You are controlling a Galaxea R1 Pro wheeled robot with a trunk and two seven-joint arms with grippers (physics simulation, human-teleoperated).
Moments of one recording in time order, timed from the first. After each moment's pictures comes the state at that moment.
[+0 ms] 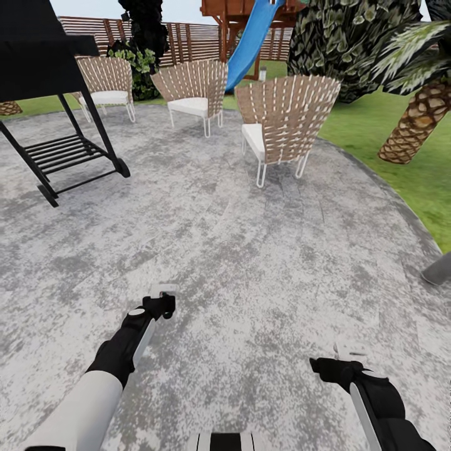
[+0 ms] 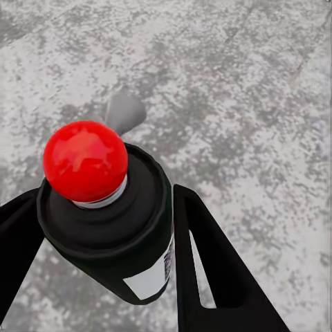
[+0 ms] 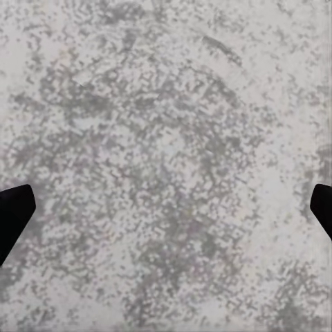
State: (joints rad) left arm -0.70 -0.04 0.00 -0.80 0.01 0.30 0.00; right arm -0.18 -0.04 -0.12 -1.51 -0.01 0.83 0.00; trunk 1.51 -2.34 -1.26
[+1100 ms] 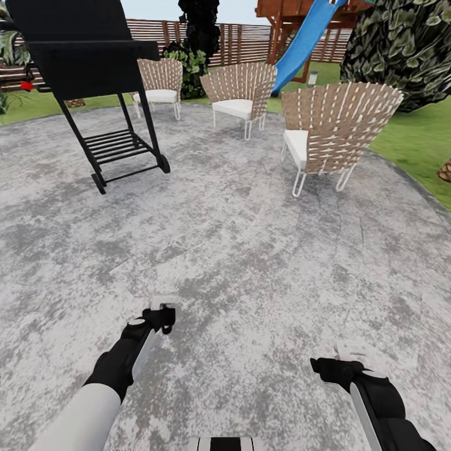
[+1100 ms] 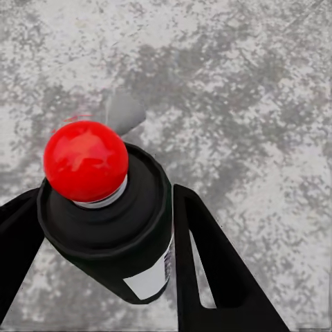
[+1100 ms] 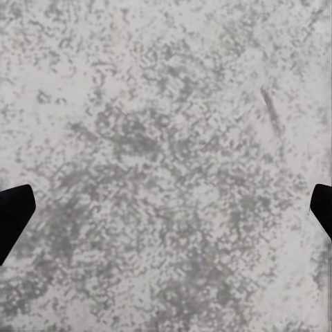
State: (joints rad) left arm -0.65 -0.04 0.00 -0.82 0.01 0.36 0.00; right arm -0.18 -0.04 -0.12 -1.51 -0.01 0.83 0.00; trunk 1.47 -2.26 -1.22
